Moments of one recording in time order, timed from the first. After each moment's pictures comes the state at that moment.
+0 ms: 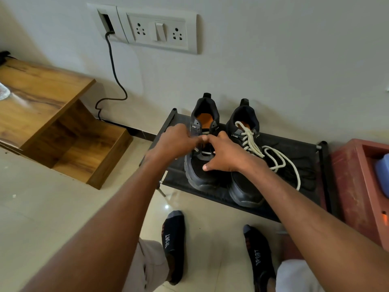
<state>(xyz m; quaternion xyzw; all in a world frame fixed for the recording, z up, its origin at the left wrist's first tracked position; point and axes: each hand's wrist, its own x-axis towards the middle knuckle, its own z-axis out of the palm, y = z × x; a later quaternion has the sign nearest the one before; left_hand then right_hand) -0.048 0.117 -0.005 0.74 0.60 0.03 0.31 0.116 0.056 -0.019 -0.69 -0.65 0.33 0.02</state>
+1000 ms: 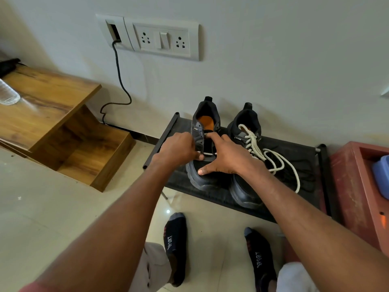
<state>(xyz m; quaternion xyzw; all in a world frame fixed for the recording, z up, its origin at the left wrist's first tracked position) -0.046 0.114 -0.014 0.80 0.56 -0.06 0.22 0.116 0.052 -0.024 -0.71 -0.65 0.26 0.02</state>
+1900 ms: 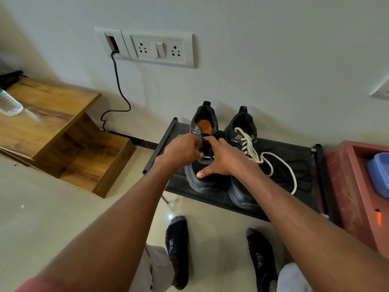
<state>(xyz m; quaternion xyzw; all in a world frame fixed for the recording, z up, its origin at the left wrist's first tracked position) -0.035 0.111 -0.002 0.81 0.54 -0.02 0.24 0.115 0.051 -0.023 -0.71 -0.65 0.27 0.03</state>
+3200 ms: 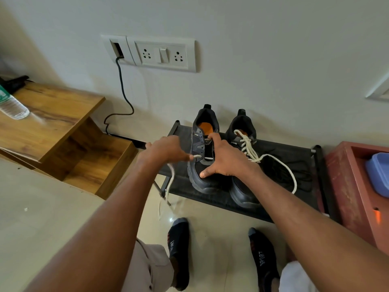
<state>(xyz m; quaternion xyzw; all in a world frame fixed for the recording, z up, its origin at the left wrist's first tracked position) -0.074 0.121 0.018 0.76 0.60 -0.11 0.21 0.110 0.046 -0.014 -0.71 -0.64 0.27 0.07</state>
